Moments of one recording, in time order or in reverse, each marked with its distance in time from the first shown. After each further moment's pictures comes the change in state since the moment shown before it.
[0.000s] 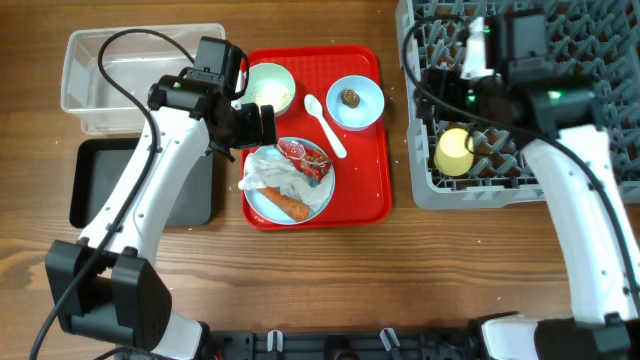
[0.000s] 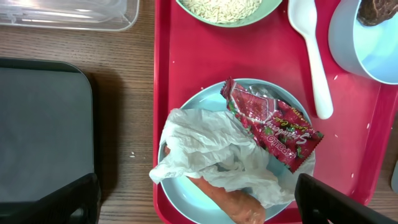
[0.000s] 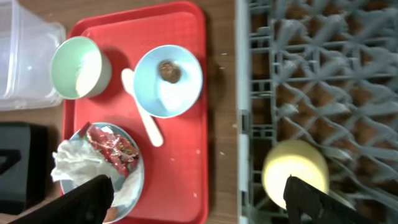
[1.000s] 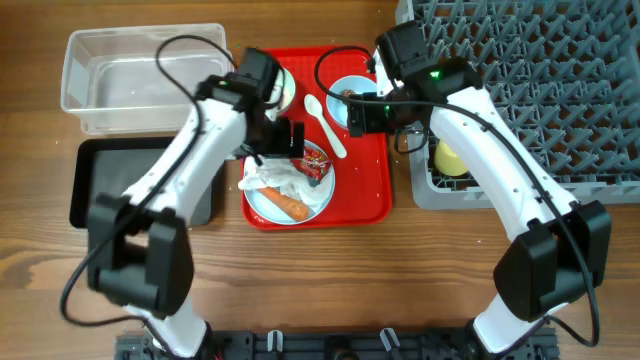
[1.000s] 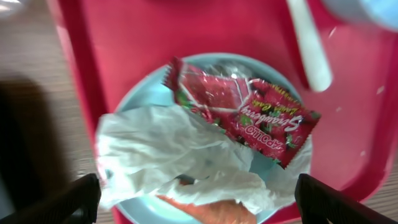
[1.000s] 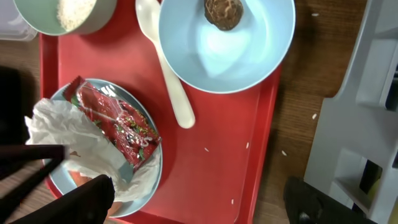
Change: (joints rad) left arm -0.105 0.154 0.000 0.041 0.058 0.066; right arm 0.187 0.276 0.000 0.058 -0.018 0.020
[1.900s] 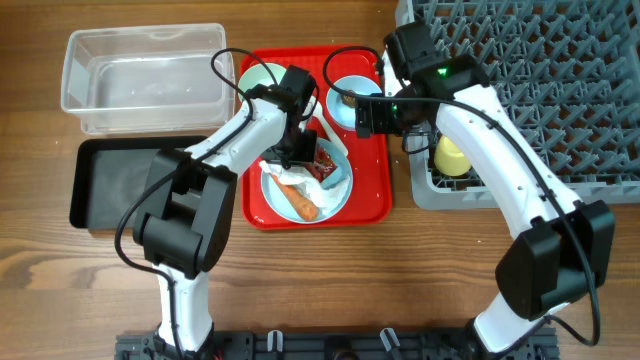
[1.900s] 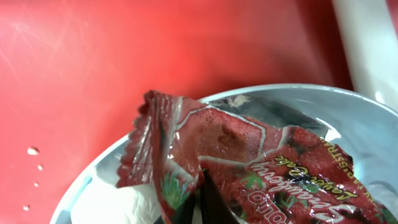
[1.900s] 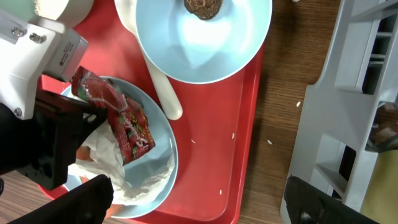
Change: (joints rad) left arm -0.090 0.252 0.032 0.132 -0.011 0.014; right arm -0.029 0.000 0.000 -0.037 0.004 -0.005
